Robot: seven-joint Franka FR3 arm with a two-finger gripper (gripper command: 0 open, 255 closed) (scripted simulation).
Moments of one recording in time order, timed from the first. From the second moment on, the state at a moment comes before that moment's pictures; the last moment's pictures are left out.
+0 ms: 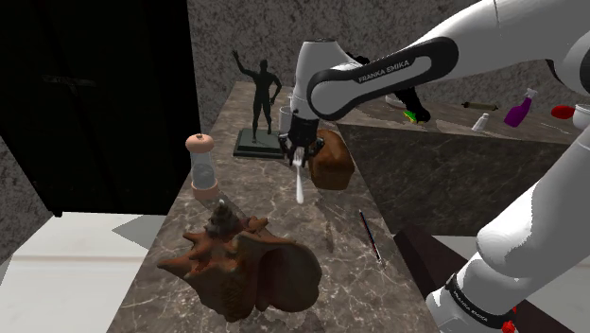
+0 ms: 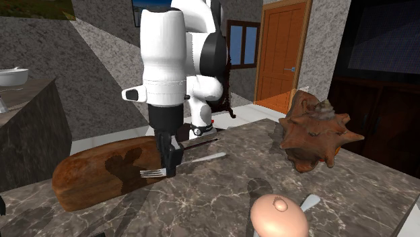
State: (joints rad) arm -0.36 0.01 0.65 -2.11 -0.06 2.18 0.98
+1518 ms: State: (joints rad) arm -0.35 0.13 0.65 -2.20 -0.17 2.36 1.06
